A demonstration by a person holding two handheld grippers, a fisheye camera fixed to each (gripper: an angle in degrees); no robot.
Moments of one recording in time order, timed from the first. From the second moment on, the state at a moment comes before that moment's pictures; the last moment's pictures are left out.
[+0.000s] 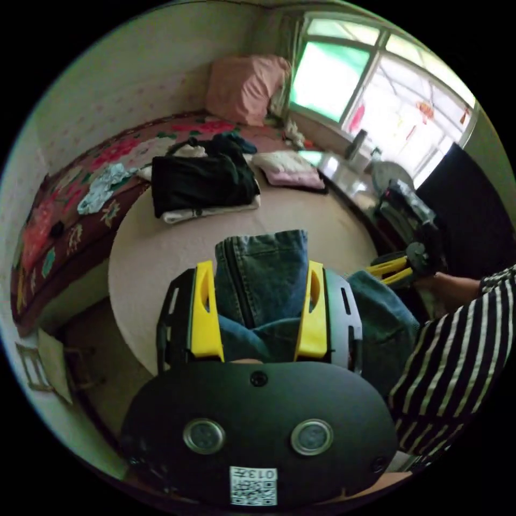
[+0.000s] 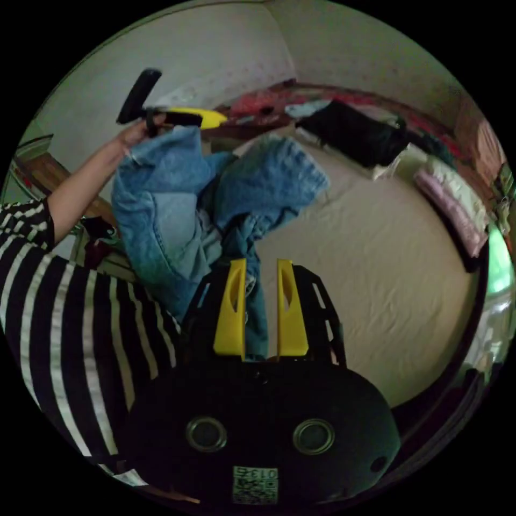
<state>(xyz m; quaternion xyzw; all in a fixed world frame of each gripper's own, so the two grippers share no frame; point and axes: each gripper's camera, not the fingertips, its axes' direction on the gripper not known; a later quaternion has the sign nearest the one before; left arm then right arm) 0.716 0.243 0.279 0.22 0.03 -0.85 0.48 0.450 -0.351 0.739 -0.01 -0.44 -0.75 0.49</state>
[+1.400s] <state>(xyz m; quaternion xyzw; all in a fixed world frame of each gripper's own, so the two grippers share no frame) 0.877 0.168 0.253 0.39 -0.01 -0.90 0.19 0.554 -0.398 0.610 0.41 -0.32 -0.56 0.65</state>
